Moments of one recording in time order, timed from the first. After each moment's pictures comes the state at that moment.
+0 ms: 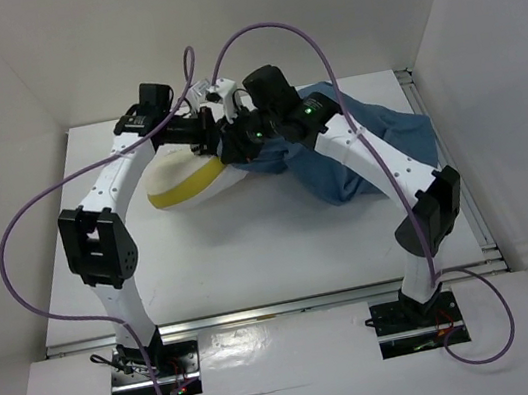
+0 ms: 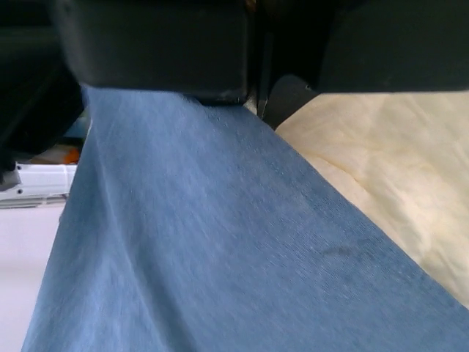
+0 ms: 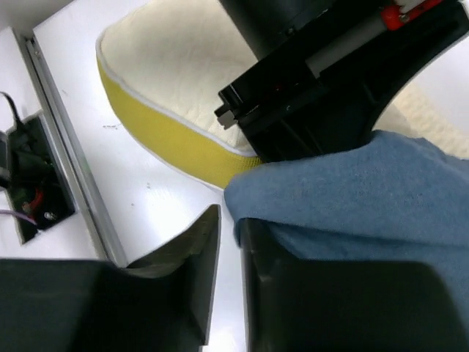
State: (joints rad) left arm -0.23 1.92 1.84 -0.73 0.99 -0.19; right arm 0.69 1.79 1.92 -0.71 -0.43 -0.07
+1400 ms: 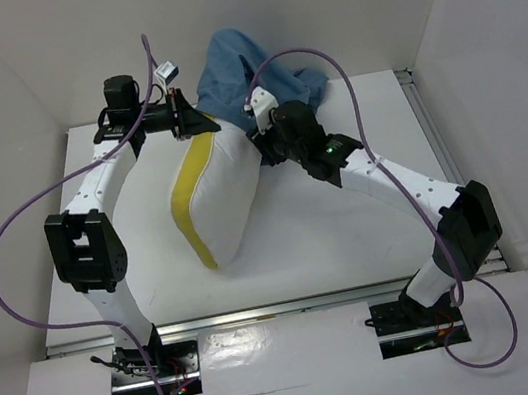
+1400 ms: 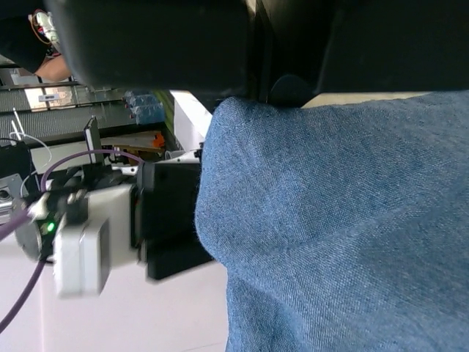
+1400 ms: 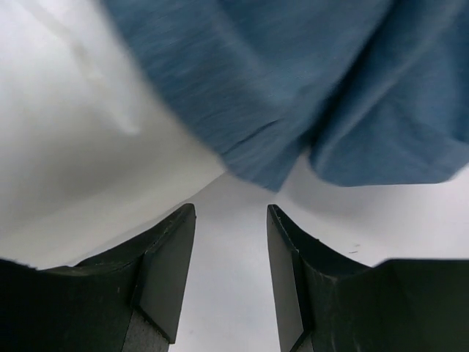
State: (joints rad) left arm -0.11 1.87 1.69 -0.15 1.33 -0.71; right arm 0.67 1.54 1.34 -0.22 0.13 -0.16
